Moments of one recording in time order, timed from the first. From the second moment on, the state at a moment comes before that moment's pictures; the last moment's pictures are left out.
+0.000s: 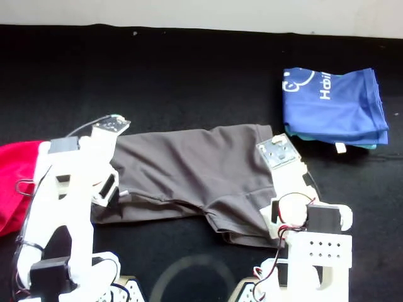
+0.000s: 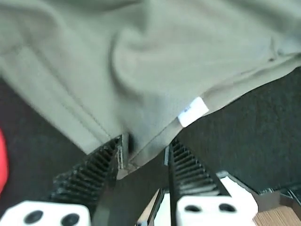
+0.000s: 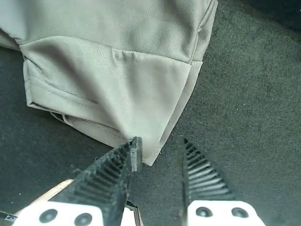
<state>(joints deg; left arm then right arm) -16.8 -20.4 38.9 78.3 -30.7 -1.8 -61.4 53.2 86.4 28.0</state>
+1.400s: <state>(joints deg) -16.7 18.7 3.9 60.0 -8.1 -14.9 5.6 19.1 50.5 13.9</state>
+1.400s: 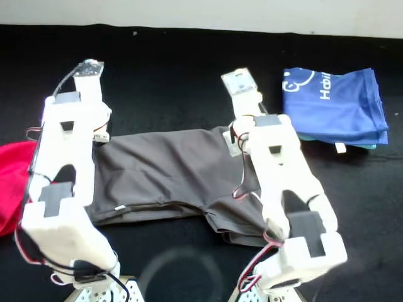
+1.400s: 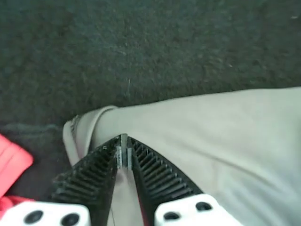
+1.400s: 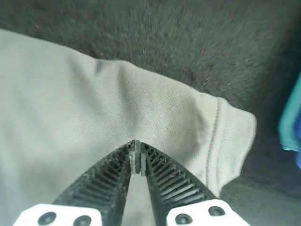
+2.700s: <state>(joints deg) -20.0 45.6 -61.4 92.2 -7.9 -12.0 10.1 4.8 53.6 13.8</state>
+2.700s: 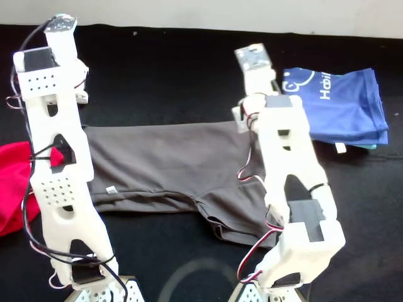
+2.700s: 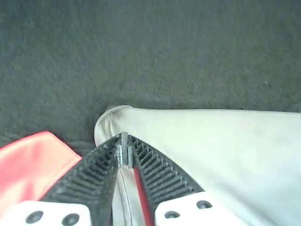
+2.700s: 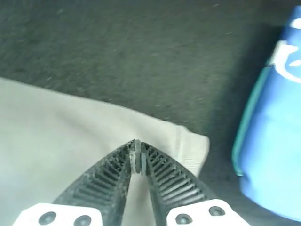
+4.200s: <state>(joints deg) -16.8 63.0 -83.5 101.4 0.7 -11.0 19.3 9.7 47.3 13.8</state>
